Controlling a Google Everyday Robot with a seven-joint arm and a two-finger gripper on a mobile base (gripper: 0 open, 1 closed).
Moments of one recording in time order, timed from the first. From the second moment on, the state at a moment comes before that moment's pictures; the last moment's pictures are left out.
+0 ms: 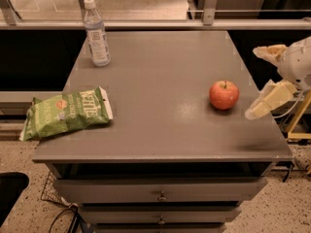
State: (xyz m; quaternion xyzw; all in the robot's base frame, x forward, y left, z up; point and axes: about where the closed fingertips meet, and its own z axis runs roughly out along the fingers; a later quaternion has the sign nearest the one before) arm 0.523 -0.242 0.918 -0.56 0.73 0.09 0.38
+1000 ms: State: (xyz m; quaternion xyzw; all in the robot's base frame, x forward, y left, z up) arm 0.538 -0.230 0.863 -0.44 0.68 0.27 0.52
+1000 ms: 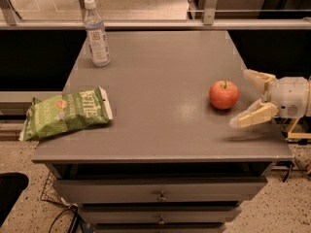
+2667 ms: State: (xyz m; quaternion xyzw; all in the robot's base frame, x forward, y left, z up) arm 0.550 -0.200 0.862 -0.41 0.66 0.34 0.53
